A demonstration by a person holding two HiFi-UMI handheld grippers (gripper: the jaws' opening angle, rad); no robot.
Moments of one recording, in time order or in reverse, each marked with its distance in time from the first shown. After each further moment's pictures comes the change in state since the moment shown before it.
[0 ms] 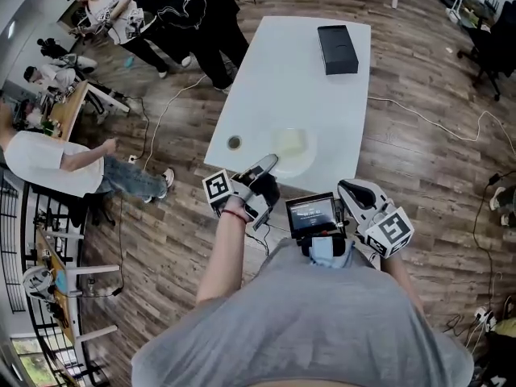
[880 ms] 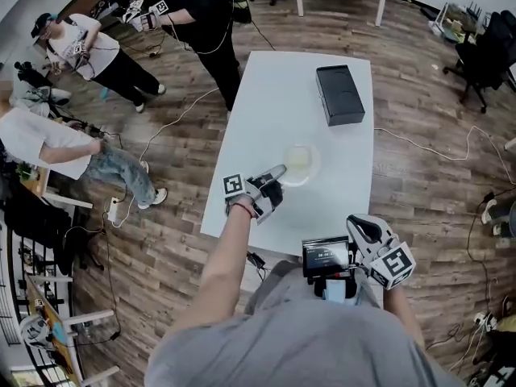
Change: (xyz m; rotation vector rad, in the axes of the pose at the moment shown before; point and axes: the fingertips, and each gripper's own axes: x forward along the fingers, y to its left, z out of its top) left arm 0.166 0.114 0.172 -0.016 0.267 -0.037; right arm 0.097 -0.110 -0.011 0.024 0.142 -0.182
